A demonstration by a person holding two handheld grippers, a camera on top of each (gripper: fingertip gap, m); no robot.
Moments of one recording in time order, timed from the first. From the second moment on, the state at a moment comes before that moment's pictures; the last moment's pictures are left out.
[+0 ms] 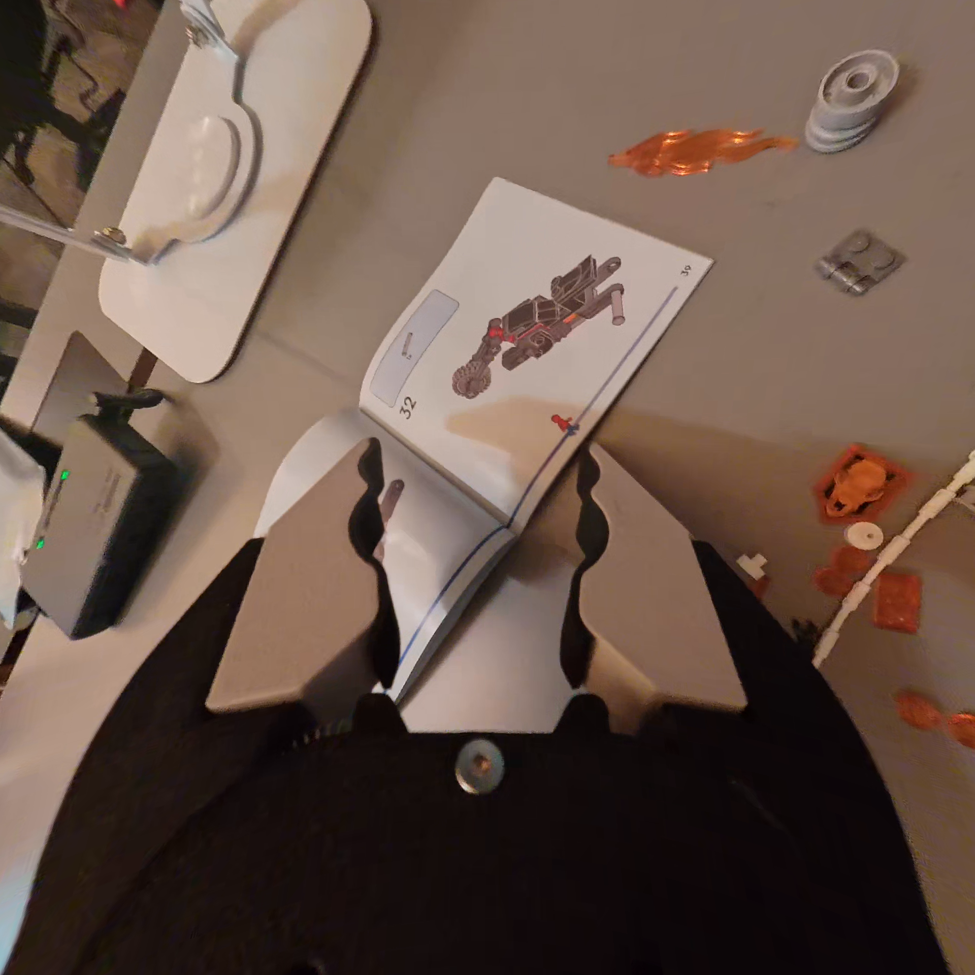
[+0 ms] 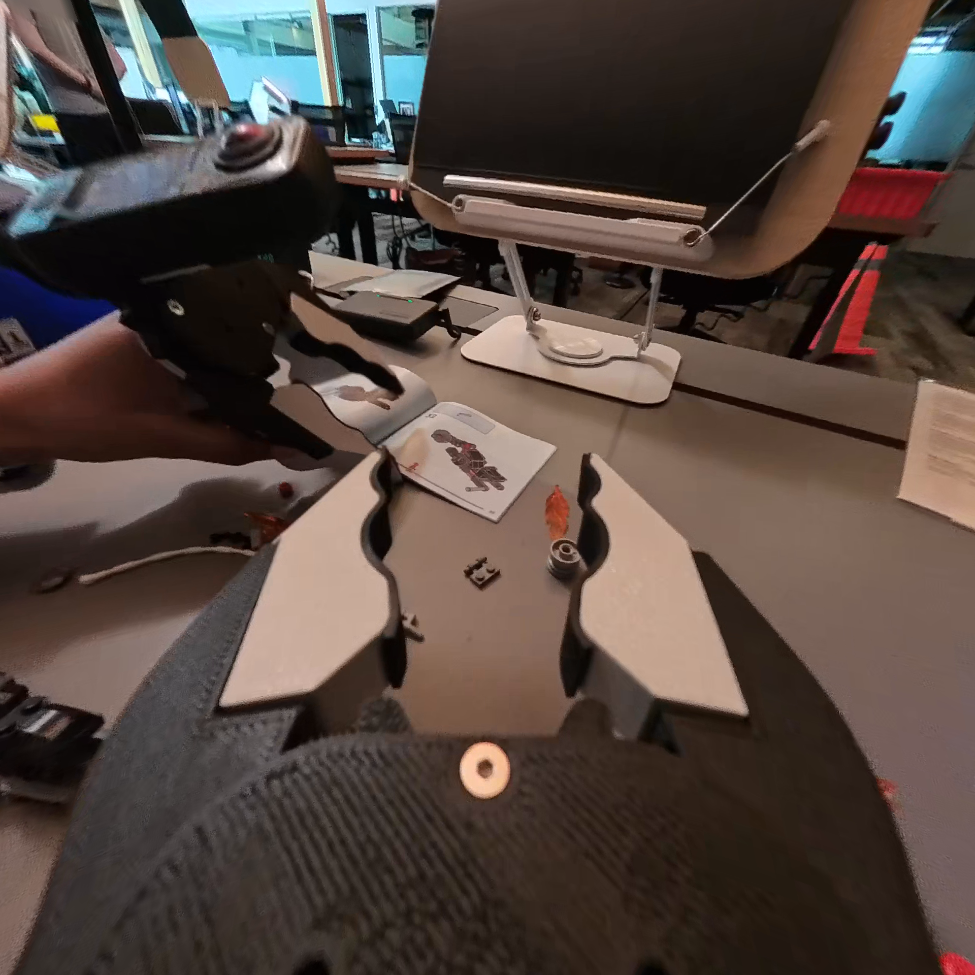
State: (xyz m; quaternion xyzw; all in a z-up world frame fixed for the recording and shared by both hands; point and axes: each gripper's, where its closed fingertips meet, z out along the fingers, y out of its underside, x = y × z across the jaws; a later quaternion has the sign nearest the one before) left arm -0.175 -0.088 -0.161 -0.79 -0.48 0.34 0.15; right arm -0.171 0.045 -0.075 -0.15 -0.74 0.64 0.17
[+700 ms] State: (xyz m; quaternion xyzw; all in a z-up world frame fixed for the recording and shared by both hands) left arm -0.162 -0.142 -0.114 -0.76 -0.53 0.32 0.22; right arm -0.166 0.055 -0.061 -0.17 -0.71 0.68 0.12
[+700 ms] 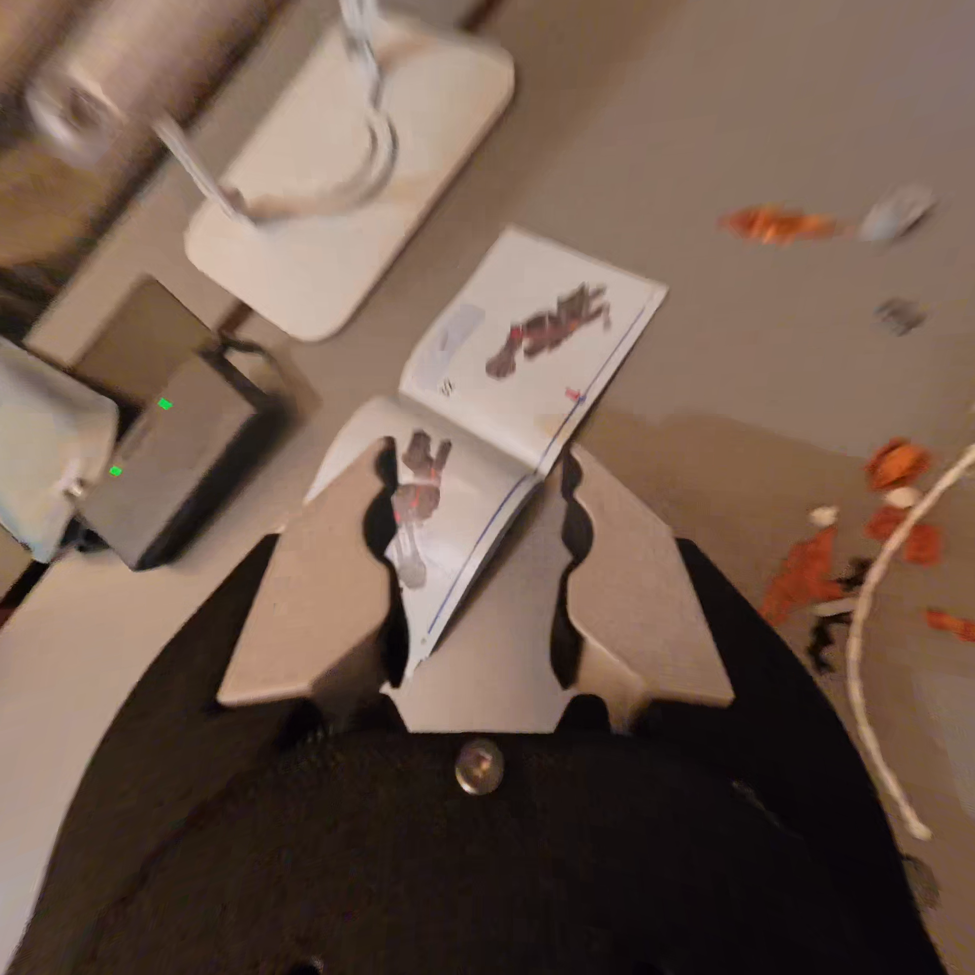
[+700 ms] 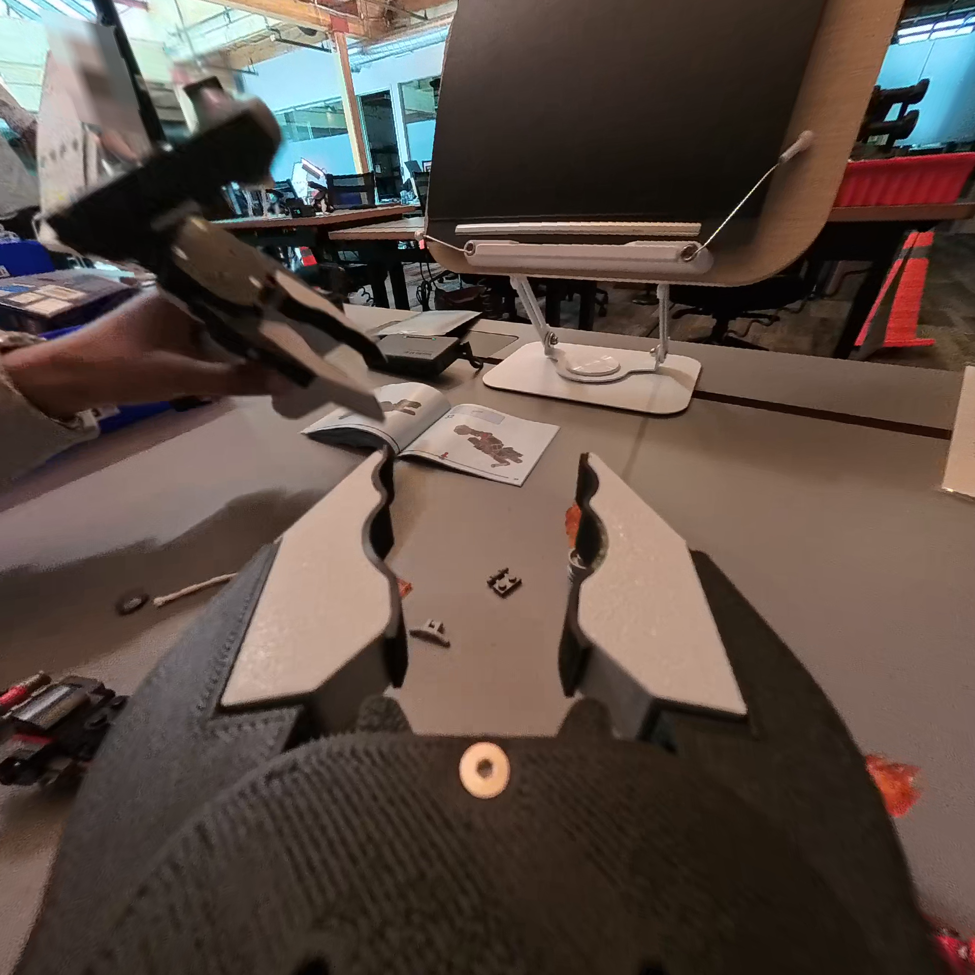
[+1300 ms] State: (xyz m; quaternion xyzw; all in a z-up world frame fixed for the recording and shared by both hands) left arm -0.151 -0.185 -0.123 -0.74 -0.54 0.35 0.19; right arm -0.165 0.055 -0.061 -0.18 -0.70 0.68 0.09
